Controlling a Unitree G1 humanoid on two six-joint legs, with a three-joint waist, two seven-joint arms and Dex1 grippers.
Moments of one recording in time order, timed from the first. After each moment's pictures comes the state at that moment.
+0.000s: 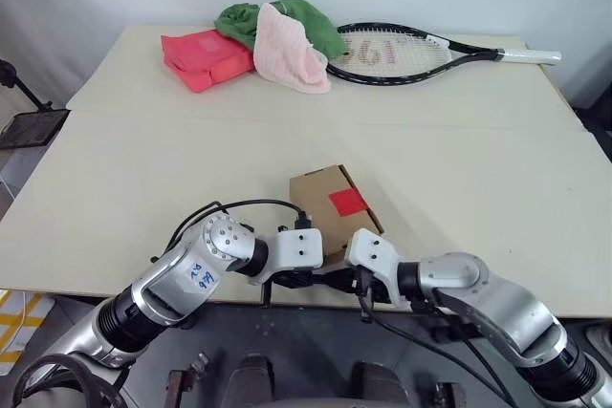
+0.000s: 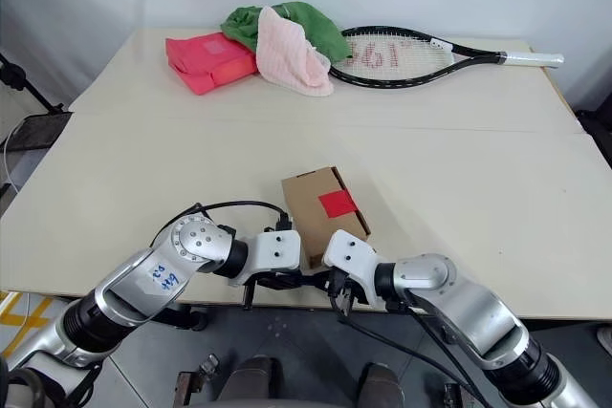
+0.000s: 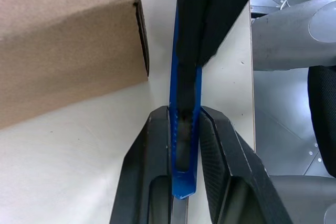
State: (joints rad) left arm -0.58 0.68 -0.57 -0.50 -0.02 0.92 -0.99; right arm -0.30 -0.68 0.38 -0.59 0.38 0.85 0.73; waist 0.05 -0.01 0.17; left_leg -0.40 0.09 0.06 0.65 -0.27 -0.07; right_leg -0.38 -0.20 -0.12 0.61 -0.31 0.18
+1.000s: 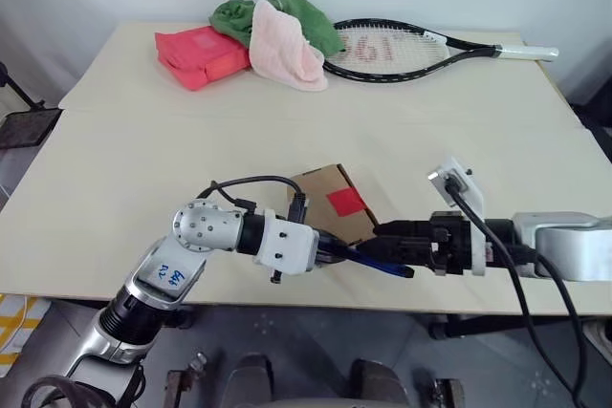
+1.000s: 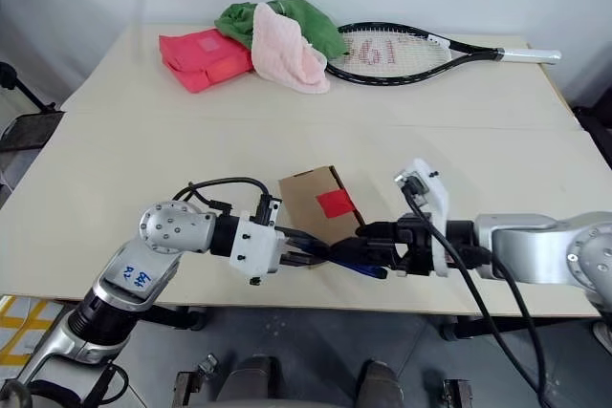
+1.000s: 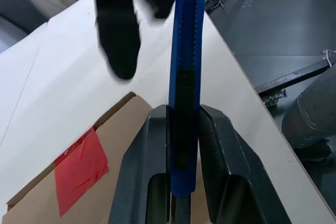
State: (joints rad) left arm -0.53 0.57 -0.34 -0.32 -0.10 0.05 -1.06; right arm -0.49 -1.16 0.09 -0.40 1.95 1.05 0.04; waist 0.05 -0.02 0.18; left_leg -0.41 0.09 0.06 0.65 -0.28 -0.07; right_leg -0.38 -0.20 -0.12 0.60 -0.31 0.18
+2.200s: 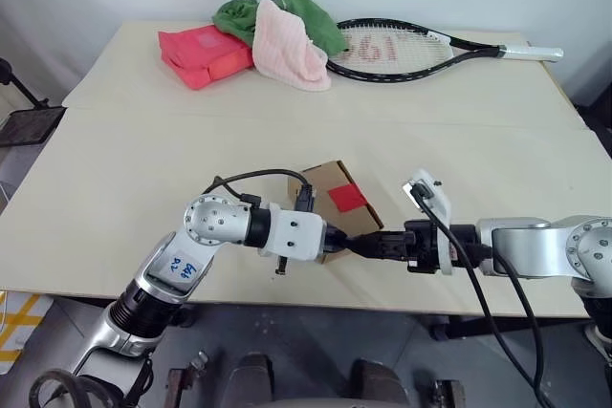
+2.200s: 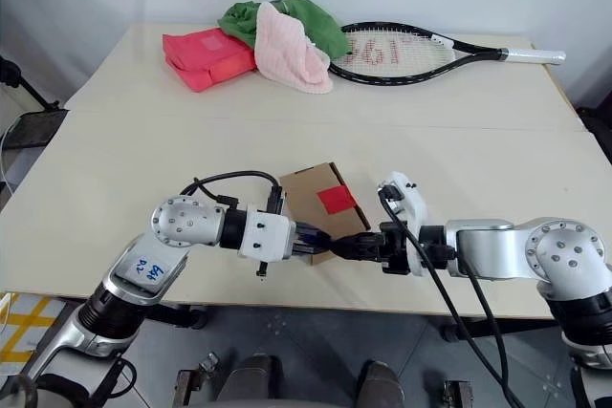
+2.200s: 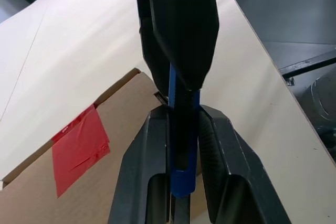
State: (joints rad) left arm -0.56 0.53 -0.35 -0.29 -0.03 0.14 -1.03; right arm -0.49 -0.95 0.11 -0.32 1.96 1.13 -0.15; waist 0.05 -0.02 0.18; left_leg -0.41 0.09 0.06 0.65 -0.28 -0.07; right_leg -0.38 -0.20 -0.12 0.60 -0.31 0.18
